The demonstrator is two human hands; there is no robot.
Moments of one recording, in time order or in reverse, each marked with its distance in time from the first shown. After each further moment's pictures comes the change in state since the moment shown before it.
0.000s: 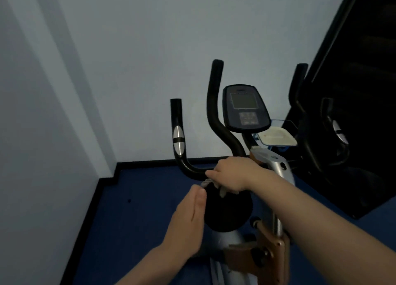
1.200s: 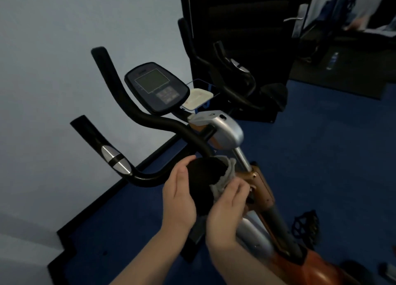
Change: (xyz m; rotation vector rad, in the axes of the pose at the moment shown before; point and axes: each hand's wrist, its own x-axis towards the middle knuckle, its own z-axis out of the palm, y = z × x) left_hand 0.054 -0.001 -0.006 -0.176 -0.402 0.038; right_hand -0.012 -0.105 0.127 1.705 1.710 0.958
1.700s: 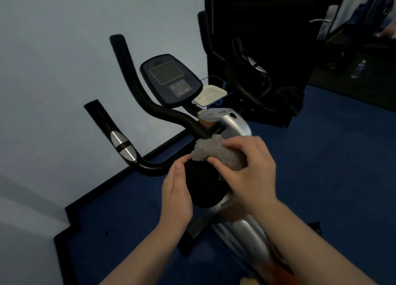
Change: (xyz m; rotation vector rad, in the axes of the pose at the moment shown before) left_hand -0.007 0.001 0.004 -0.124 0.134 -0.050; right_hand 0.073 -0.066 -0.023 -0.574 -0.470 -0.957
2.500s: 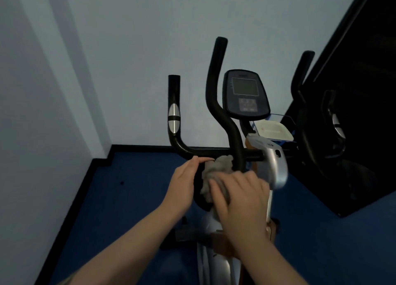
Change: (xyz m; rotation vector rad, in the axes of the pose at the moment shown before) left_hand -0.011 -0.003 0.023 -0.118 0.339 0.008; right_hand 0.001 0.017 0.001 -0.083 -0.345 -0.563
